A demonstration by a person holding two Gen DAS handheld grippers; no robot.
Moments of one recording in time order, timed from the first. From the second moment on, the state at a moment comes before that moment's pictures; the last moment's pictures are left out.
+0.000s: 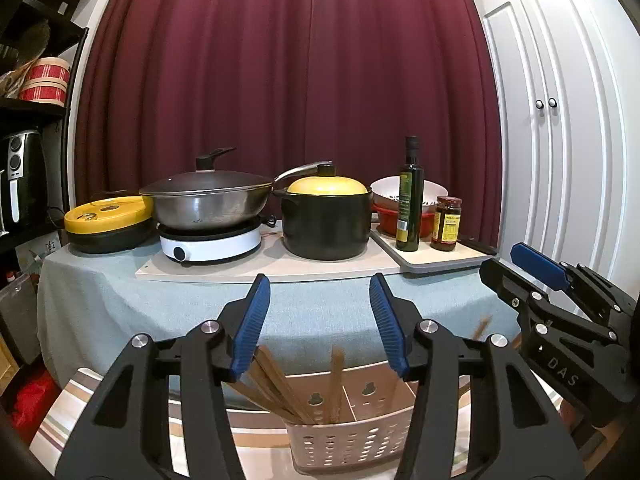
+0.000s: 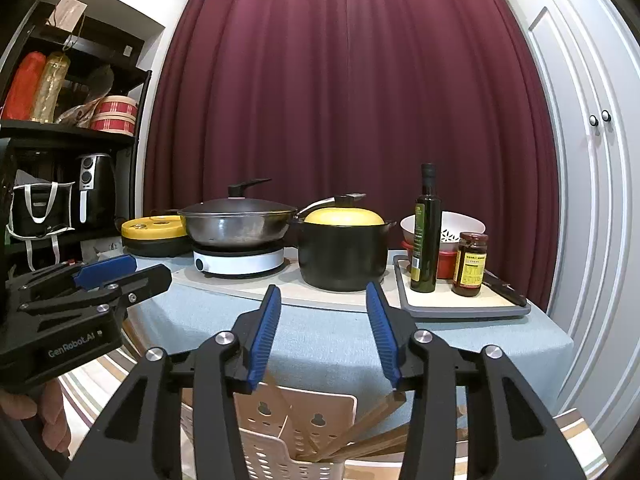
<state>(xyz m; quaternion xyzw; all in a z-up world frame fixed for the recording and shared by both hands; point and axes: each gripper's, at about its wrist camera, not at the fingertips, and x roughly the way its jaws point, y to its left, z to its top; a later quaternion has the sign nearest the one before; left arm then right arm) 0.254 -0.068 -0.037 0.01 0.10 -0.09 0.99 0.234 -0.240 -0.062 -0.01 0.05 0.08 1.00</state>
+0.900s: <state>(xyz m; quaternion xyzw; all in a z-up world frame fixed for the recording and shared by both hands) 0.179 -0.039 -0.021 0.02 0.07 -0.06 1.00 0.177 -0.253 -0.058 0.00 0.07 0.04 1.00</state>
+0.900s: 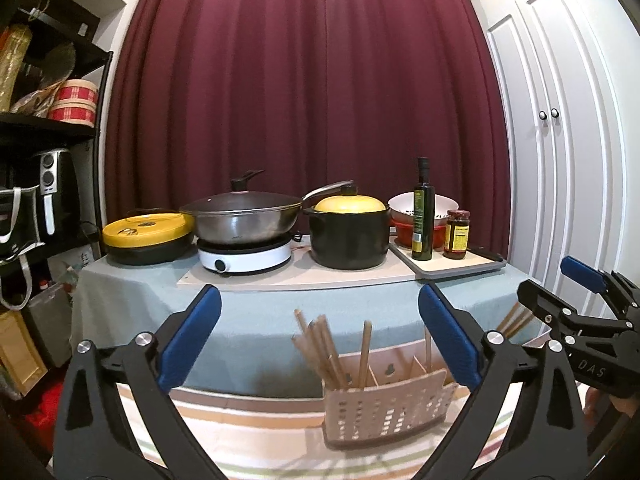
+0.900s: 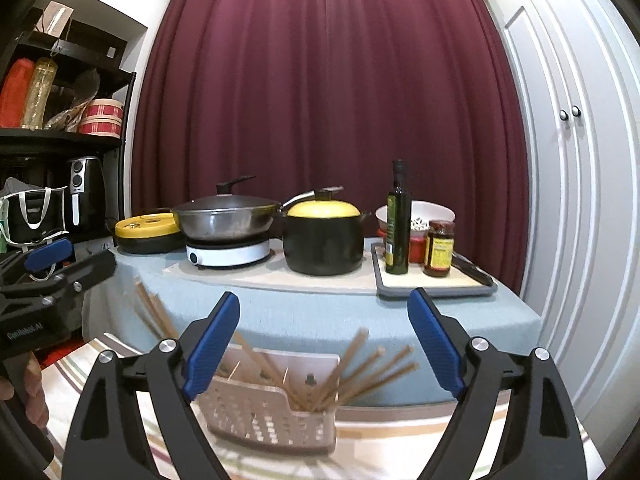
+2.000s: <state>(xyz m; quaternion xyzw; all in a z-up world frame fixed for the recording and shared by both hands) 0.003 -0.015 -0.005 -0.01 0.08 -0.06 1.00 0.018 -0.262 -0.041 0.01 0.08 0.00 1.00</state>
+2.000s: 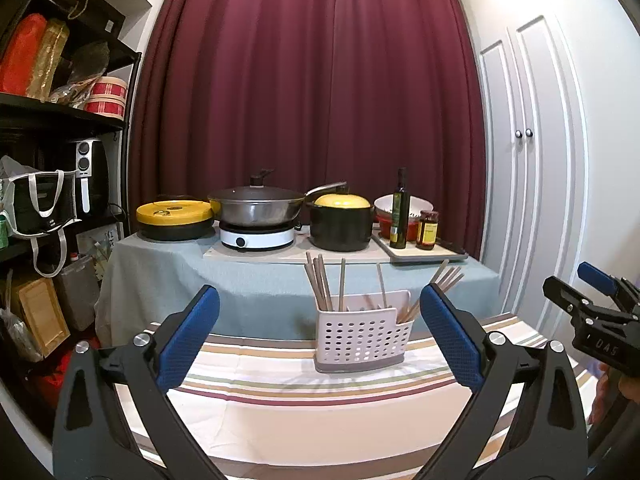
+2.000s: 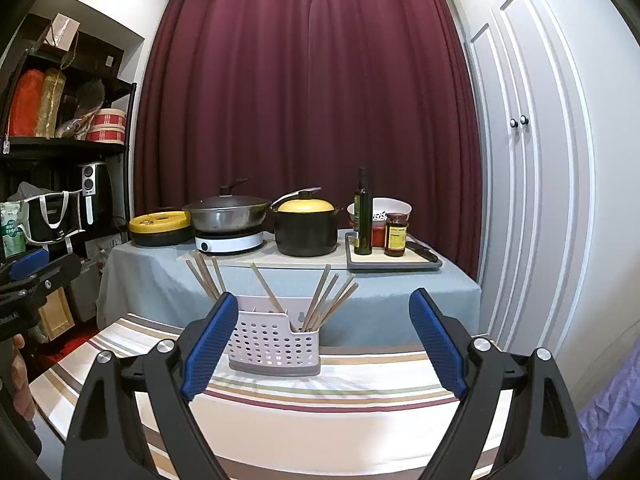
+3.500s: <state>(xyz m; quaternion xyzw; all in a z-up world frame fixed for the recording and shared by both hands) -0.025 -0.026 0.006 0.01 0.06 -0.06 1.00 -0.011 -0.260 -0.027 0.00 0.05 0.00 1.00</state>
